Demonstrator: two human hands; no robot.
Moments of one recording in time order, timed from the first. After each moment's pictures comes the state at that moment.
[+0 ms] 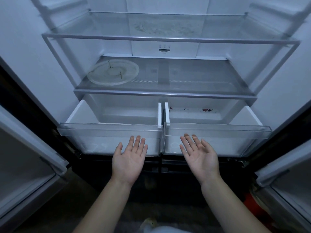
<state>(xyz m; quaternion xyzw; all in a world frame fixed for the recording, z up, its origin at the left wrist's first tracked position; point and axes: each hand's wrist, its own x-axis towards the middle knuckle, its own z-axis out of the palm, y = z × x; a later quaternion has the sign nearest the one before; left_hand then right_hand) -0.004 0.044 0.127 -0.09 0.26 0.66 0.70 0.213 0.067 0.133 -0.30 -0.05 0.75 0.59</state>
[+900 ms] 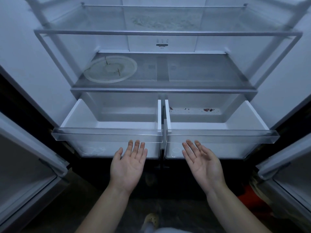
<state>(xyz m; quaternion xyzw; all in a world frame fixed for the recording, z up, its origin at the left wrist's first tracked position) -0.015 0.025 0.129 -0.10 0.27 0.64 0.71 0.207 0.038 0.132 -0.33 -0.03 0.74 0.59</state>
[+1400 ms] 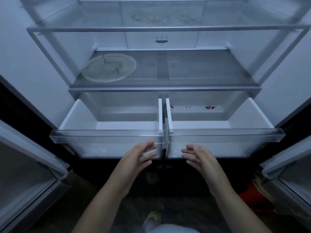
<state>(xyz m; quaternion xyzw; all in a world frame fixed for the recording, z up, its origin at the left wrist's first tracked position) -0.010 0.022 0.170 0.33 0.53 0.43 0.65 0.202 0.032 0.144 -0.56 -0.35 0.60 0.44</state>
